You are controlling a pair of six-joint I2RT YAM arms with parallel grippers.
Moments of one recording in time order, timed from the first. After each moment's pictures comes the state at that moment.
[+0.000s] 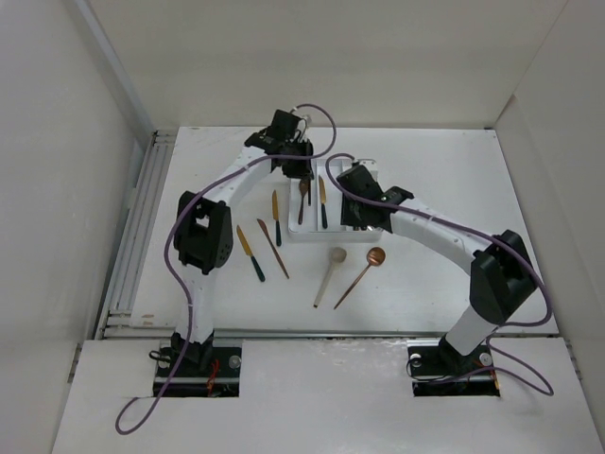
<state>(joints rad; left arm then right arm) -0.43 2.12 1.94 -0.65 0.24 -0.37 0.67 1.66 1.30 -0.54 0.34 0.58</state>
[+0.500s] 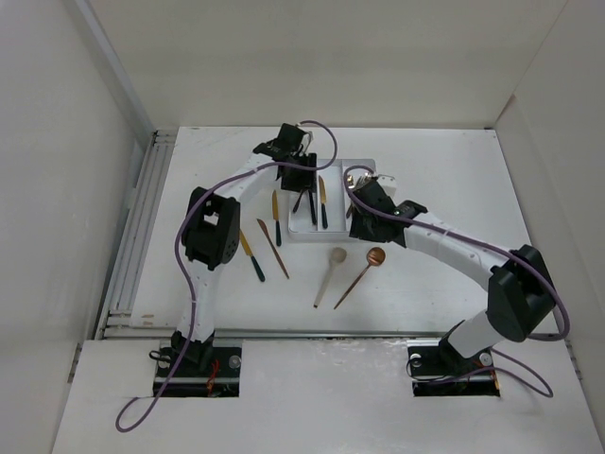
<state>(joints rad) -0.45 2.21 1.87 -0.62 0.16 -0.33 0.67 1.53 1.13 -0.57 0.36 0.74</state>
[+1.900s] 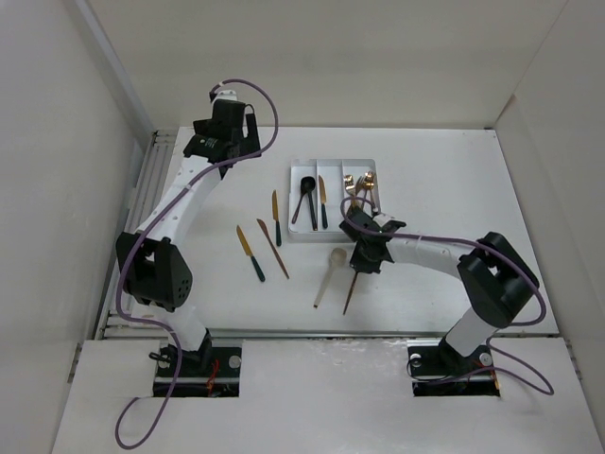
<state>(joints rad) -0.30 1.70 1.66 -0.62 -0.38 -0.28 0.73 1.64 0.95 -0.57 0.25 1.07</state>
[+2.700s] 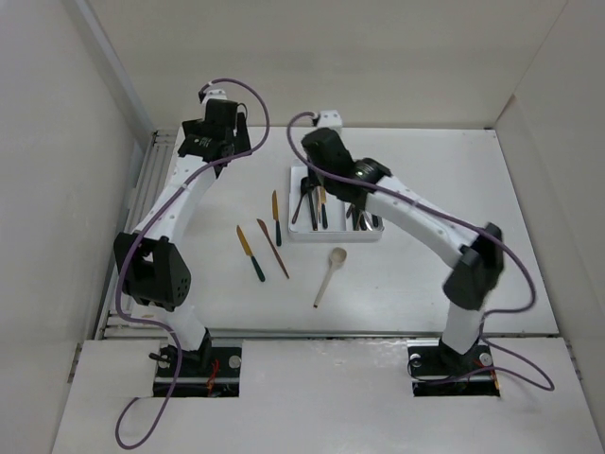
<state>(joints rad) -0.26 1.70 1.66 -0.62 -0.44 -0.28 0.81 1.75 1.72 -0.56 0.52 0.44</state>
